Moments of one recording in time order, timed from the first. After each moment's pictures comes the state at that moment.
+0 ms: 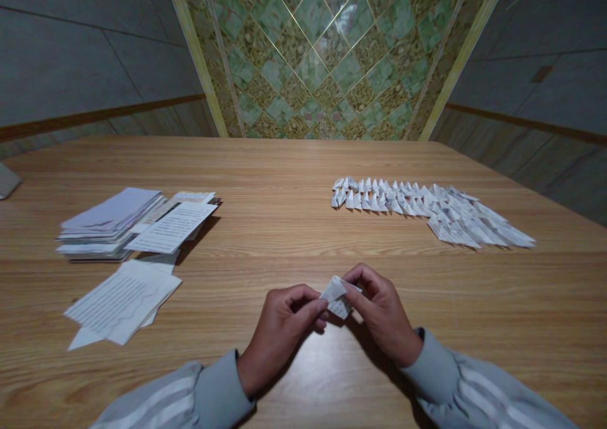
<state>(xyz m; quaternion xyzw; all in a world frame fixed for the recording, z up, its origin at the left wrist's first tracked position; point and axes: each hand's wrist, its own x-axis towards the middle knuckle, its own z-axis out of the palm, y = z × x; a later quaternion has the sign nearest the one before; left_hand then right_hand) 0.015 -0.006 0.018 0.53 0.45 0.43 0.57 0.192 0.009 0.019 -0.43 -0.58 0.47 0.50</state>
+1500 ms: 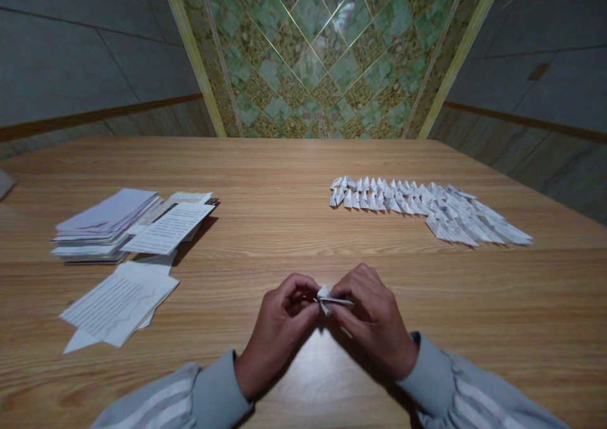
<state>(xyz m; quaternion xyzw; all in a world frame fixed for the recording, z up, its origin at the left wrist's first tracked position) 0.014 -0.005 0.011 0.57 0.42 0.51 0.49 0.189 0.001 0.026 -0.36 -0.80 0.15 0.46</state>
